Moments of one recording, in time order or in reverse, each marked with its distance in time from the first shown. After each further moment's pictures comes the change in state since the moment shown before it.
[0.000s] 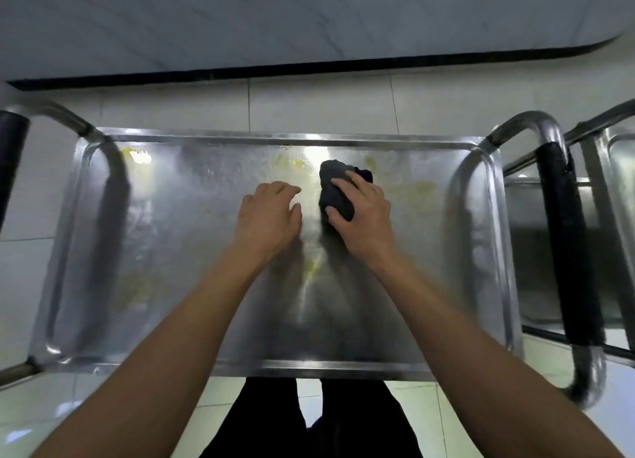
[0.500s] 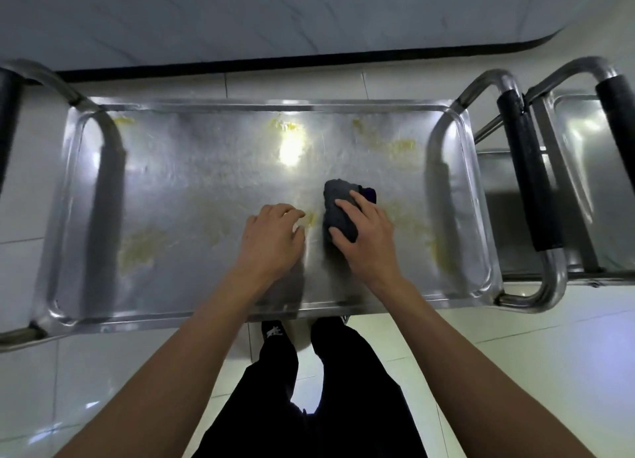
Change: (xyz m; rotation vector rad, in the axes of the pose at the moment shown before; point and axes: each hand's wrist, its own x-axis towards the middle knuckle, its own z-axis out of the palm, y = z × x) left_hand -0.120 -0.011 0.035 -0.054 -0.020 0.127; right_hand -0.140 -0.013 0.007 -0.084 0.038 0.053
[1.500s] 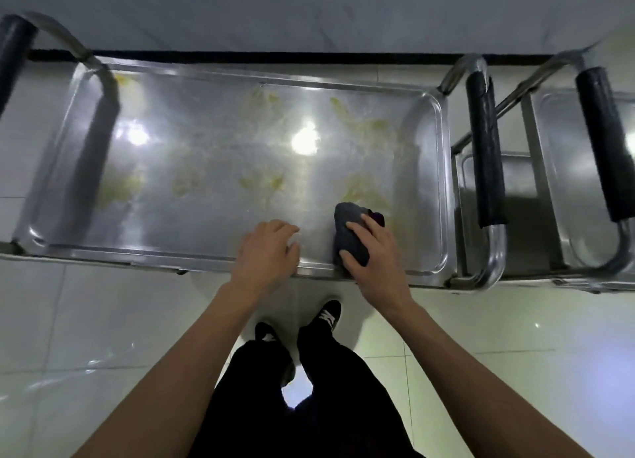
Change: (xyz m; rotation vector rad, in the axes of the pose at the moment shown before) left_hand -0.083 0.104 0.057 -0.022 -0.047 -0.195; right_hand -0.099 0.102 -0.062 0.092 -0.132 -0.054
